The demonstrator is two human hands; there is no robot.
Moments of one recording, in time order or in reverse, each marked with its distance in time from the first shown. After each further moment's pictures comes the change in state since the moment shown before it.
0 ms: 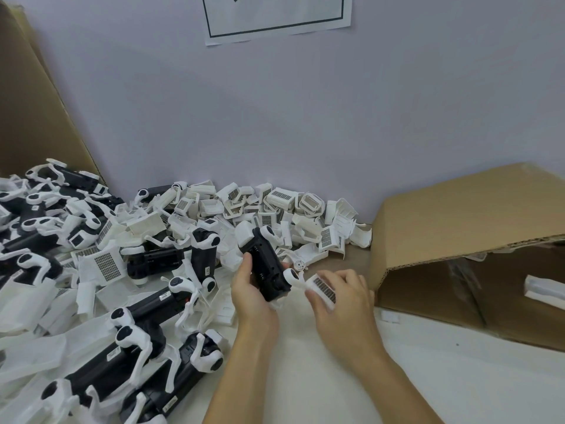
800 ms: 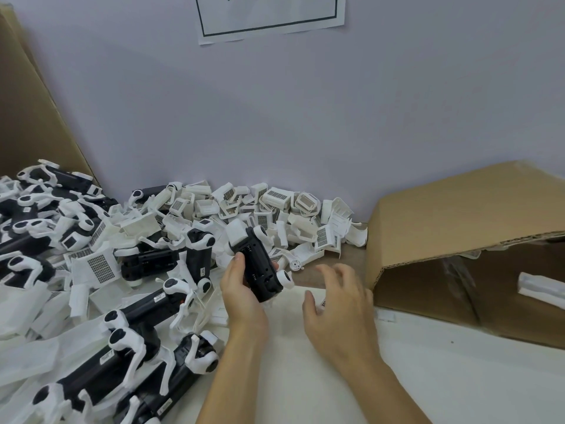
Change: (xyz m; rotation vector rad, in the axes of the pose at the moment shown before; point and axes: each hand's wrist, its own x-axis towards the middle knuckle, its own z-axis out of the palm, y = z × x) left_hand 0.005 -0.002 -0.005 0.040 0.042 0.134; right_hand -0.007 -0.017 -0.006 -0.190 0.028 0.041
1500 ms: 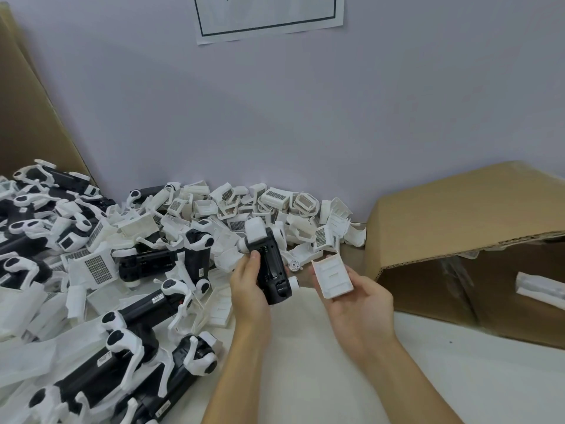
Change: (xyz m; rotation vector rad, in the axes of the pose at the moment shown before) left_hand -0.003 -0.003 0.003 0.089 -0.120 0.050; right_hand 0.017 0.006 -0.022 2.018 -0.142 0.682
